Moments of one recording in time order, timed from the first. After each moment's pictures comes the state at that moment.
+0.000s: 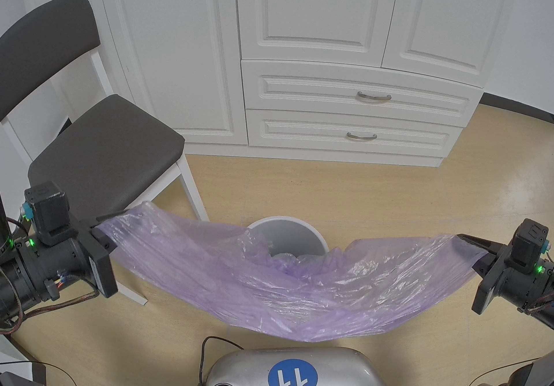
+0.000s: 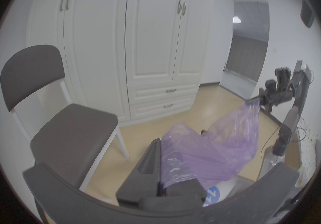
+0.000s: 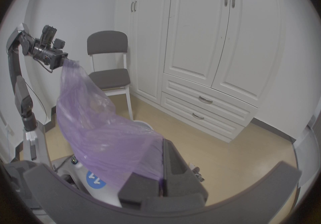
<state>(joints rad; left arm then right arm) -0.55 1.11 -0.52 -0.38 0.03 0.09 0.73 1.10 -0.35 -0.55 -0.33 -0.20</state>
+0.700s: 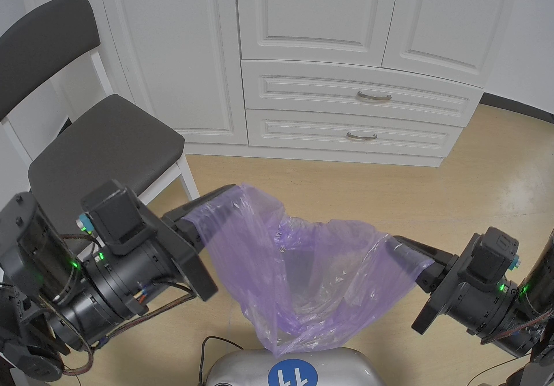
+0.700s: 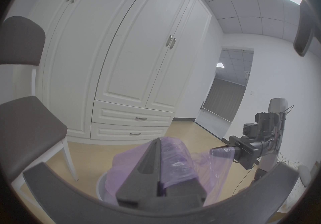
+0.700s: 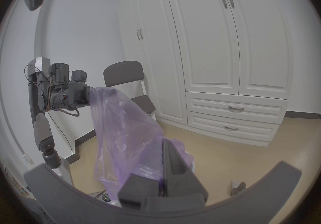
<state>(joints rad) -0.82 1.47 -0.38 -1.23 0.06 -0.13 0.96 1.39 -0.29 -1.10 -0.34 -0.04</state>
